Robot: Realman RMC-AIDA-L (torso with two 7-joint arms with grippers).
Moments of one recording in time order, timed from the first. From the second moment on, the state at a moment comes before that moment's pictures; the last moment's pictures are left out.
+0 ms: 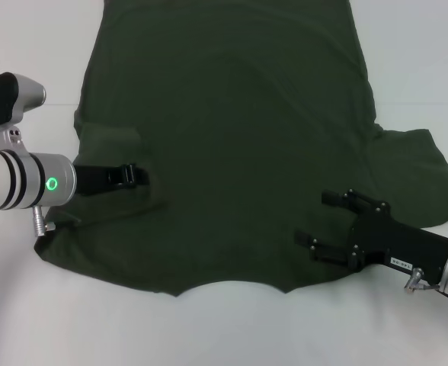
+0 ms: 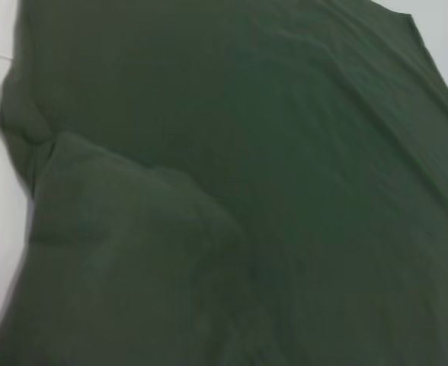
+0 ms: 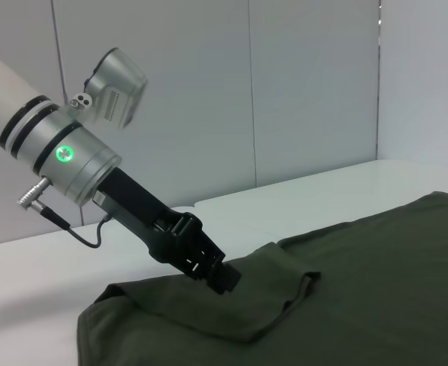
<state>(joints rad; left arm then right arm) -0.68 -2.15 0.85 0.74 2.40 0.90 -2.53 0.52 2.10 -0.58 -0.30 -1.83 -1.35 0.83</state>
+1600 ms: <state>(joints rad) -0.32 -2.11 0.61 0.72 2.00 1.38 -1.25 0.49 2.10 -0.57 -0.29 -1.83 -1.34 0.83</state>
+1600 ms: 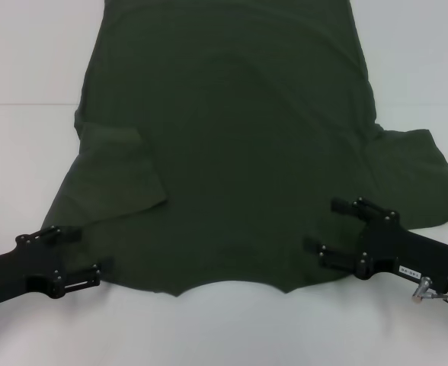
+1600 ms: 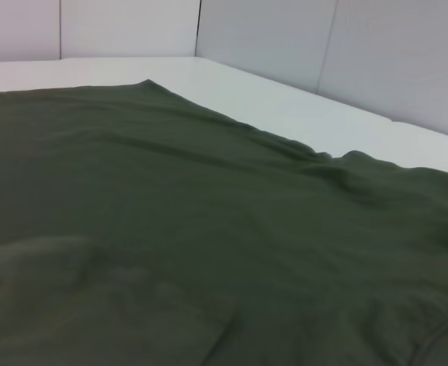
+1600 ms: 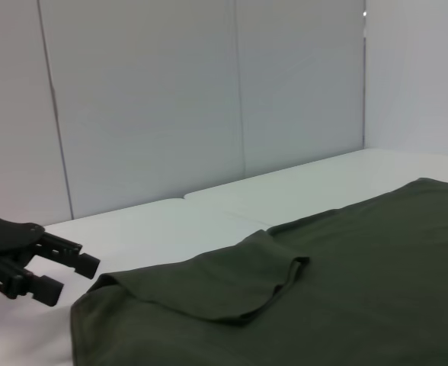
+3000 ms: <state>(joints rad) -0.33 -2.11 0.58 0.73 2.02 1.55 -1.17 0.63 1.95 -0.47 -0.92 -2.59 -1.33 2.68</state>
